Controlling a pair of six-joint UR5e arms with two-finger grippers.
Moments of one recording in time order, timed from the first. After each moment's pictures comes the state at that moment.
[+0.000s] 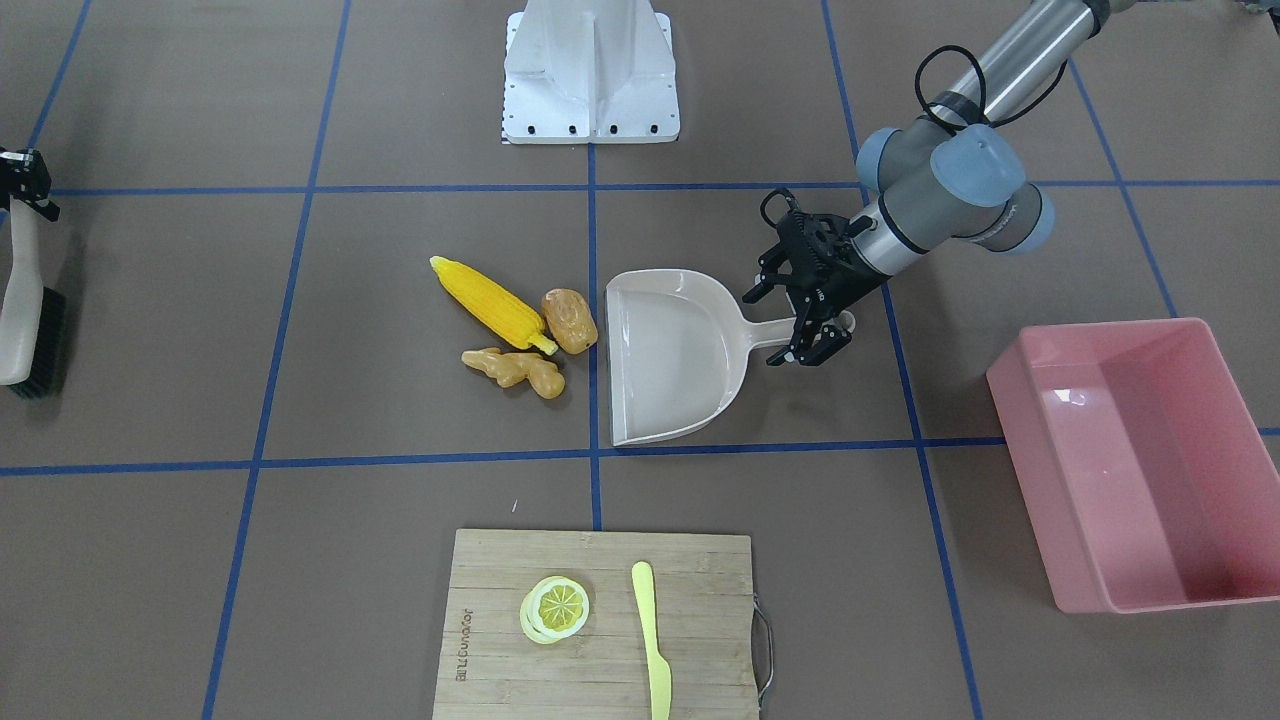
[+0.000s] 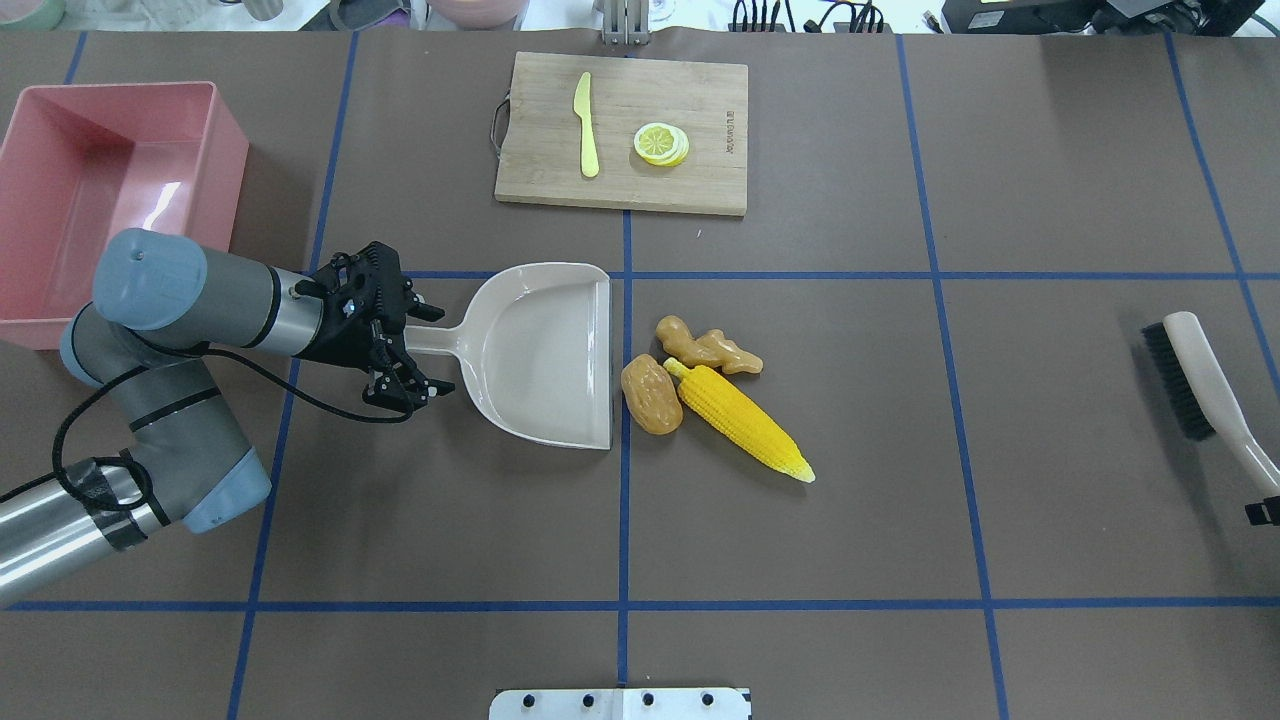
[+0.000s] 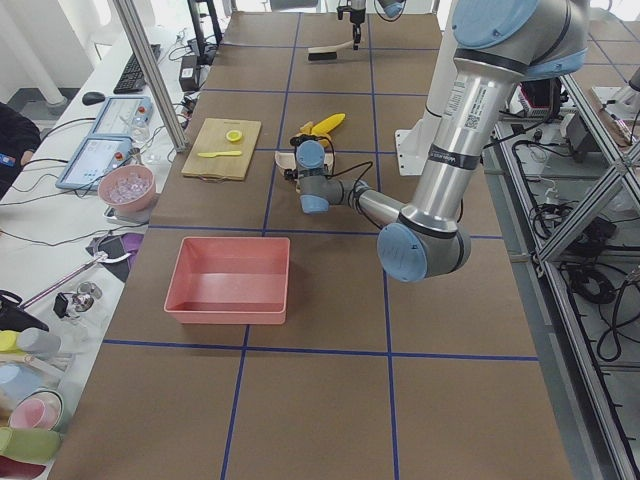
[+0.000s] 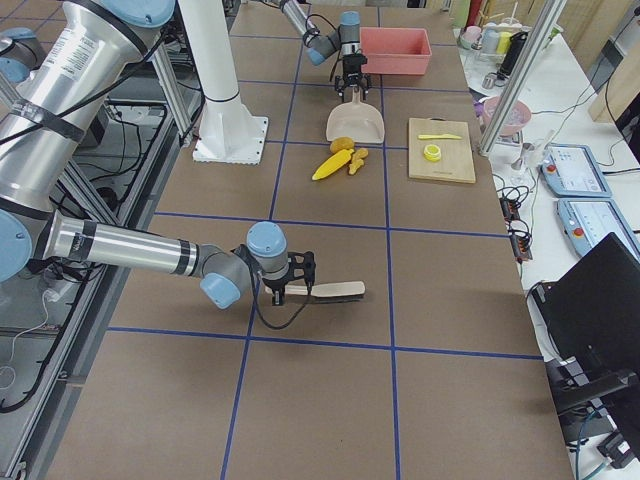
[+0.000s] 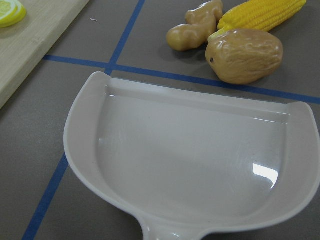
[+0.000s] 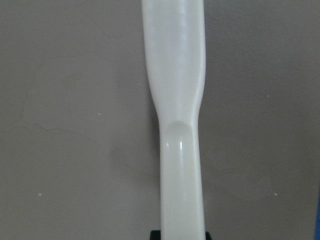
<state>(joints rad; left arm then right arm) -0.68 -1.93 -1.47 -2.66 -2.10 -0.03 0.94 -2.08 1.85 -0.72 2.23 0.76</state>
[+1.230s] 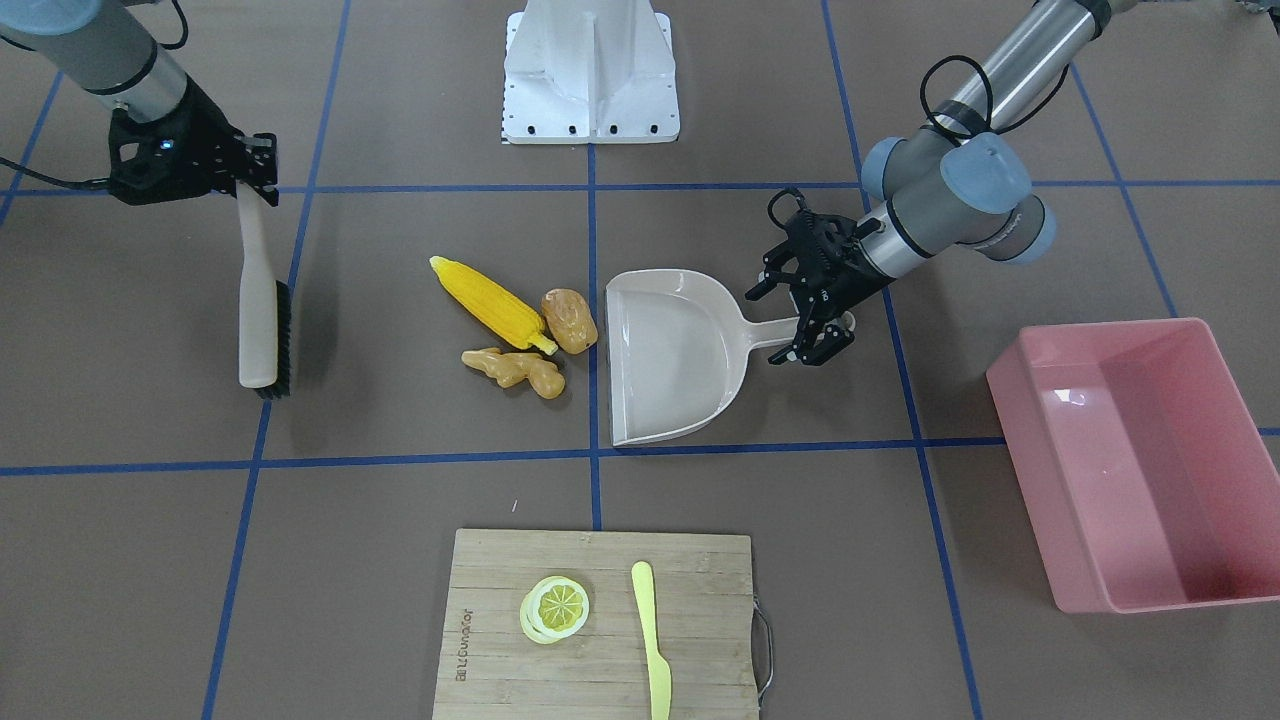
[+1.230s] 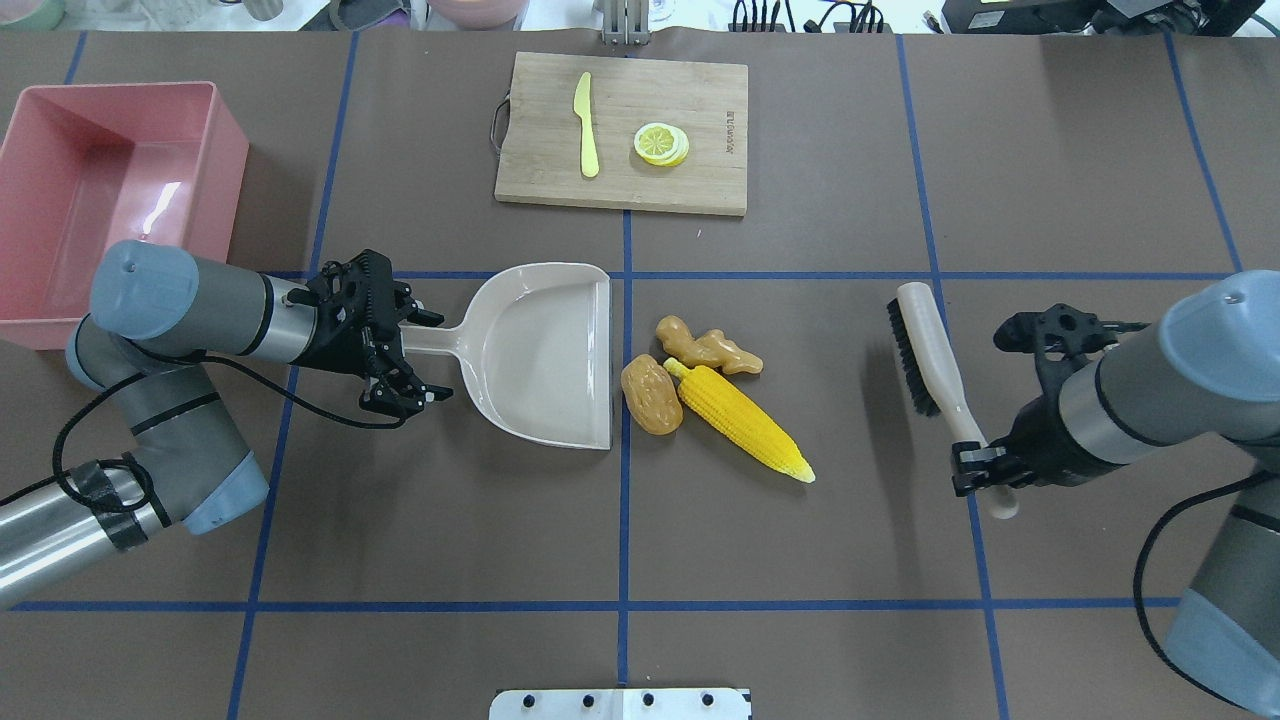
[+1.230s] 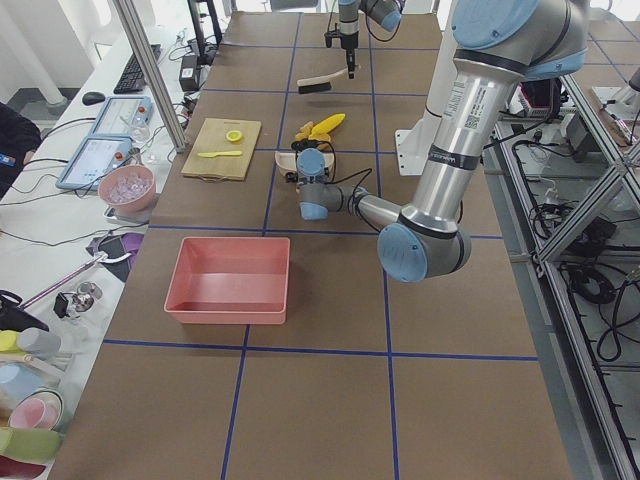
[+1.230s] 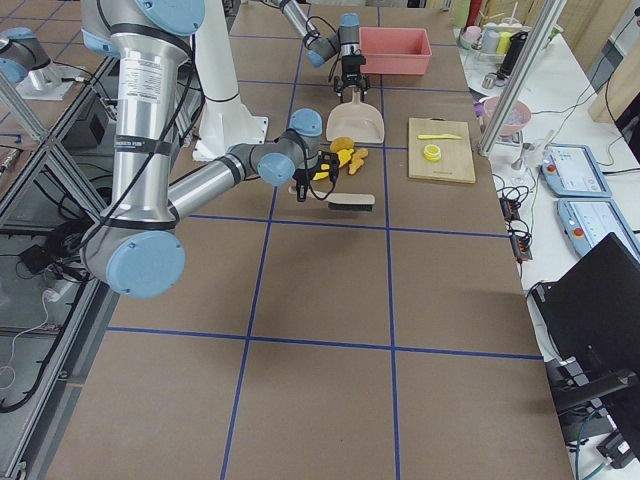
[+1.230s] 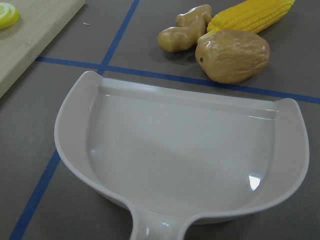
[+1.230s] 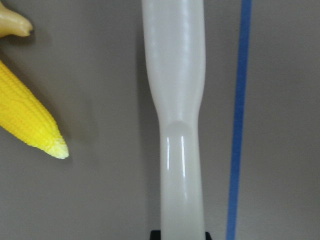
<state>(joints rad) -0.67 -1.94 -1.42 -2.76 -2.10 -0.05 0.59 -1.55 2.15 -1.44 2.10 1.11</state>
